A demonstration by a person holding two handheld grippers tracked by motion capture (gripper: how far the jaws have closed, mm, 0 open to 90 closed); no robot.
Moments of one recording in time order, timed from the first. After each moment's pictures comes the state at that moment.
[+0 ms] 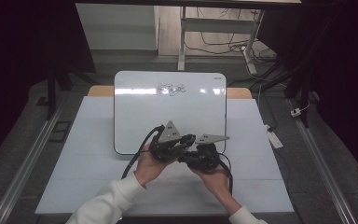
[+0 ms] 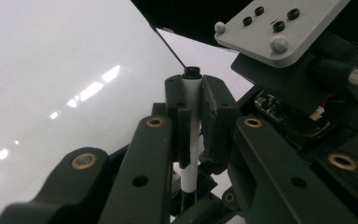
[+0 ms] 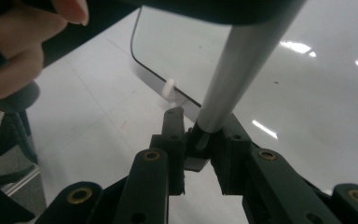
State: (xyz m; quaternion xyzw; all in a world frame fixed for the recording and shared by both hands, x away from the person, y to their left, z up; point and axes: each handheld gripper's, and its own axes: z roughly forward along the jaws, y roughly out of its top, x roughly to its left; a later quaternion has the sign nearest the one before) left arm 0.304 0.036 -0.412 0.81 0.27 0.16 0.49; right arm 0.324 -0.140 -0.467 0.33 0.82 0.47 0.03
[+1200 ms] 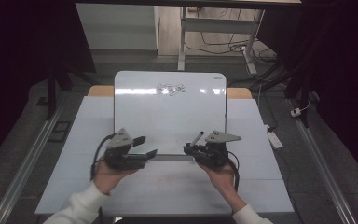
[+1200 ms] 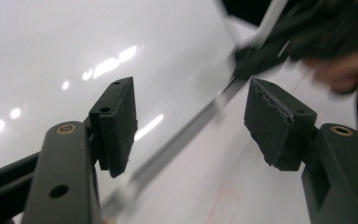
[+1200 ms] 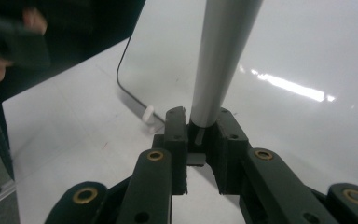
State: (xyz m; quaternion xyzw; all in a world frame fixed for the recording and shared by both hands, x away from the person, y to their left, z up) left arm 0.268 0.163 -0.437 0.78 0.37 0.14 0.48; right arm 0.325 -0.161 -0.453 0.31 0.79 0.52 0.09
